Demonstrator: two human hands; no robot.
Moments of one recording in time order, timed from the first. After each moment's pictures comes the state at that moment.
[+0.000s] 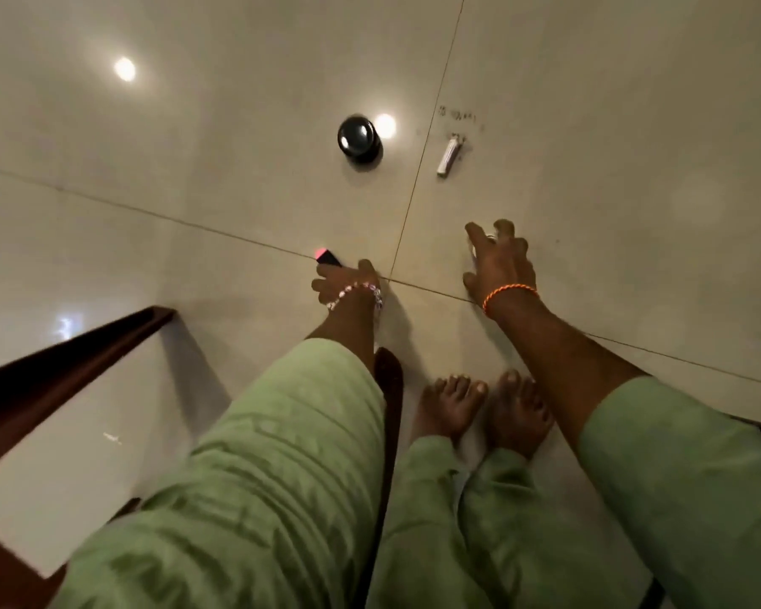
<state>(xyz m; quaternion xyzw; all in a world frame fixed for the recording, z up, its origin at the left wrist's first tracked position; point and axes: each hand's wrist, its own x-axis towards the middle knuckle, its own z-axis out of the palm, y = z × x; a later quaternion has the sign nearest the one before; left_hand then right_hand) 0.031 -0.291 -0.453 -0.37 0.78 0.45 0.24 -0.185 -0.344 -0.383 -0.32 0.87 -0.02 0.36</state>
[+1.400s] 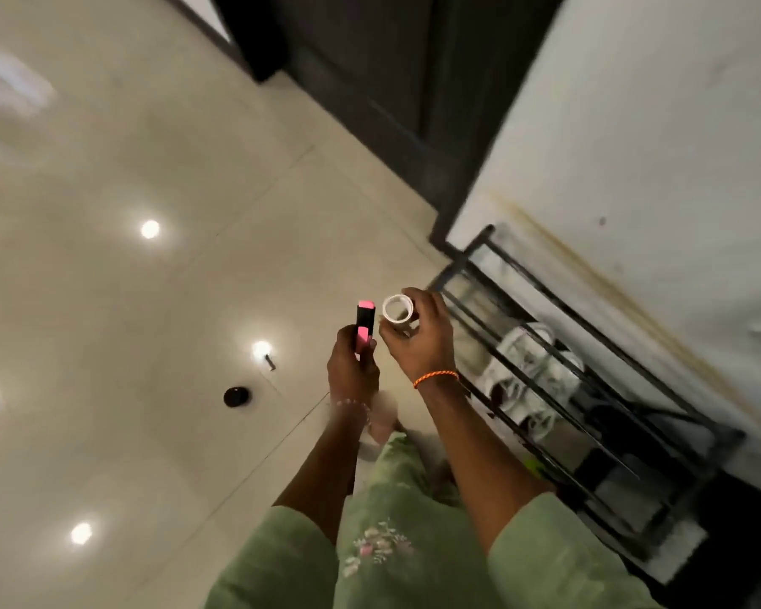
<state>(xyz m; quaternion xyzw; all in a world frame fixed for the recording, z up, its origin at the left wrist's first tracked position) -0.143 -0.226 0.061 -0.17 0.87 0.43 0.15 -0.156 -0.123 0.068 0.18 0.84 -0.50 -0.07</state>
